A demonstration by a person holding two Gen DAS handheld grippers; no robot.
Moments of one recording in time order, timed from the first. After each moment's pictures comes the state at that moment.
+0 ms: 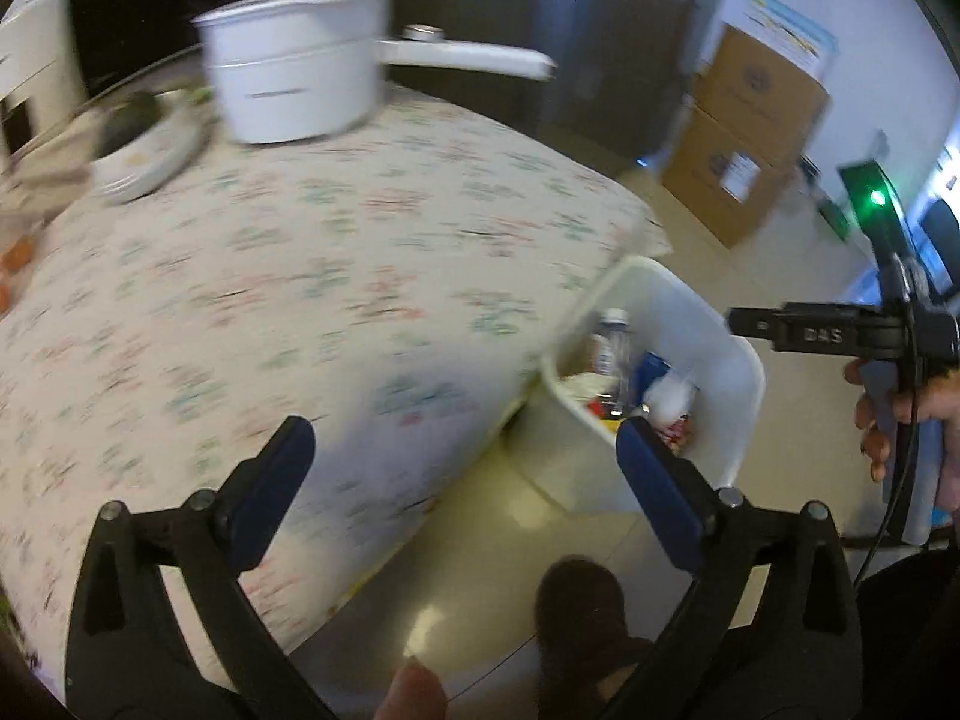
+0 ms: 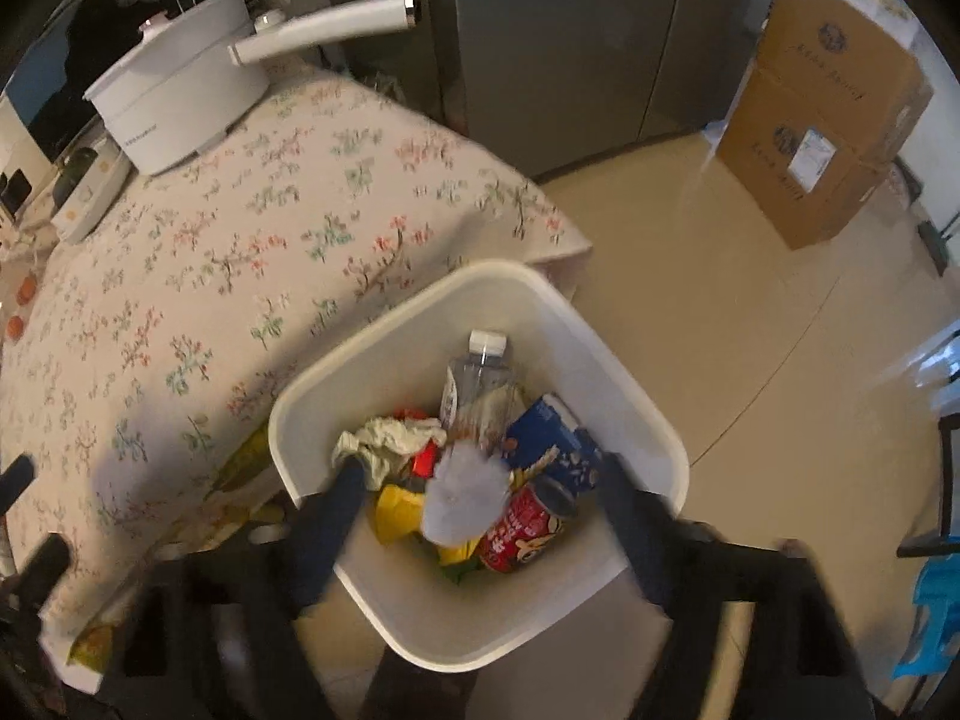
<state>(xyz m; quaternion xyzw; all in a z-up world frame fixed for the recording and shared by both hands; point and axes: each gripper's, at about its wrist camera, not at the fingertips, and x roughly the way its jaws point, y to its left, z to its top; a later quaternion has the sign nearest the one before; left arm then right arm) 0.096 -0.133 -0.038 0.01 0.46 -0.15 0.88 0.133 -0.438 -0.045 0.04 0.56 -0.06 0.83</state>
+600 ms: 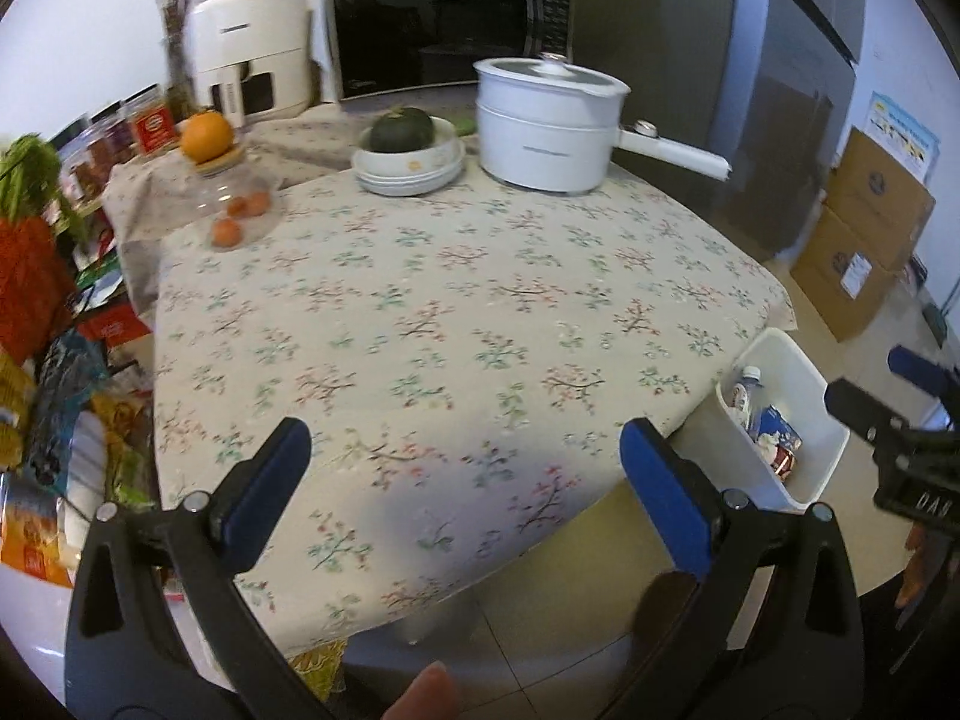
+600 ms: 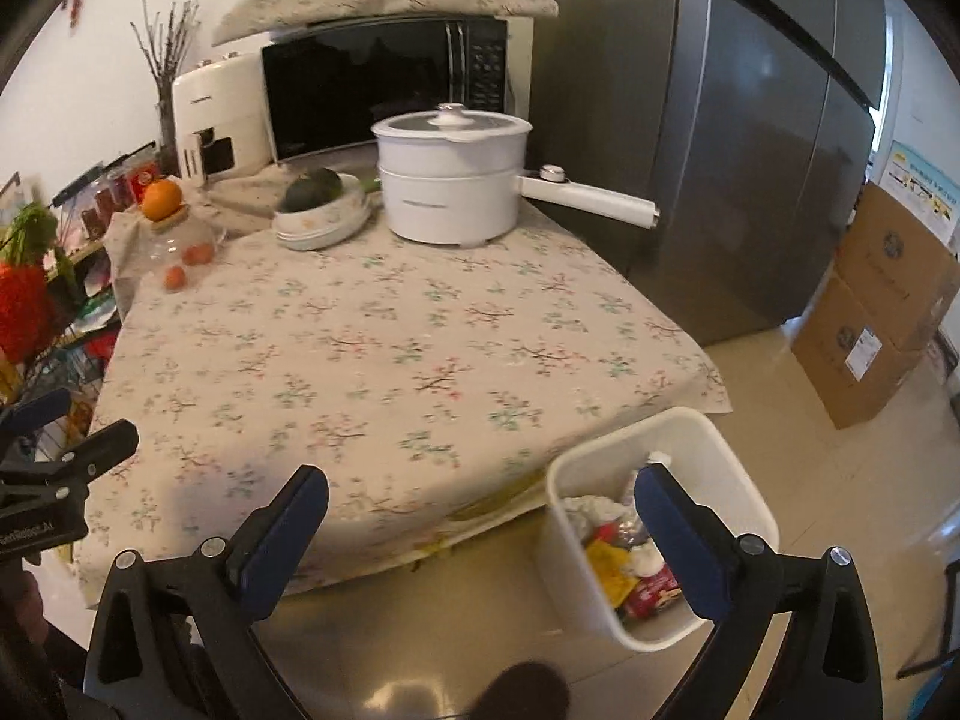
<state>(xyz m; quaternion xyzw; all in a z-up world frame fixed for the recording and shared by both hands) 0.014 0.003 0.005 -0.02 0.40 0.02 0.92 0.030 -0.246 0.037 -0.05 0.39 0.05 0.92</state>
